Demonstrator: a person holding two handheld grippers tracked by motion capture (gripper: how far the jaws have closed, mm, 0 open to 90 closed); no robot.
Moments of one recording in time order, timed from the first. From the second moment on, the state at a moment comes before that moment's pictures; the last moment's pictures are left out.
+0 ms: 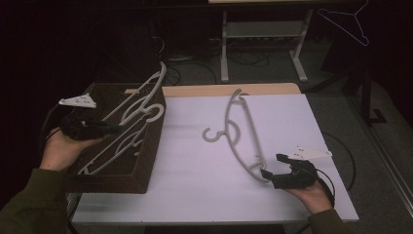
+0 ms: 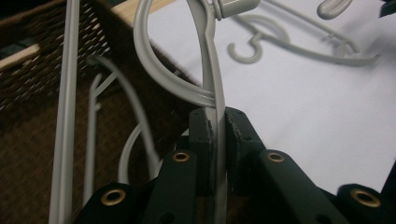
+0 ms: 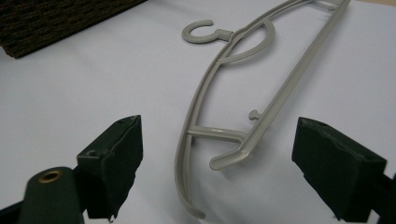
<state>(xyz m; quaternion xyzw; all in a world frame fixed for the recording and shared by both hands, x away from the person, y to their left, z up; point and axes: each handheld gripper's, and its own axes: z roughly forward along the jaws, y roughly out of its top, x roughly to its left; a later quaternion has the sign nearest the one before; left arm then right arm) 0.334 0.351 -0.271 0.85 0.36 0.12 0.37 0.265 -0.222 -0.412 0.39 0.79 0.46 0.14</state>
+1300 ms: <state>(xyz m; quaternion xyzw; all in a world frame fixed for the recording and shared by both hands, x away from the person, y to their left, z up) 0.351 0.406 -0.344 0.87 0.38 0.04 0.31 0.268 -0.221 -0.415 0.40 0.79 0.45 0.14</state>
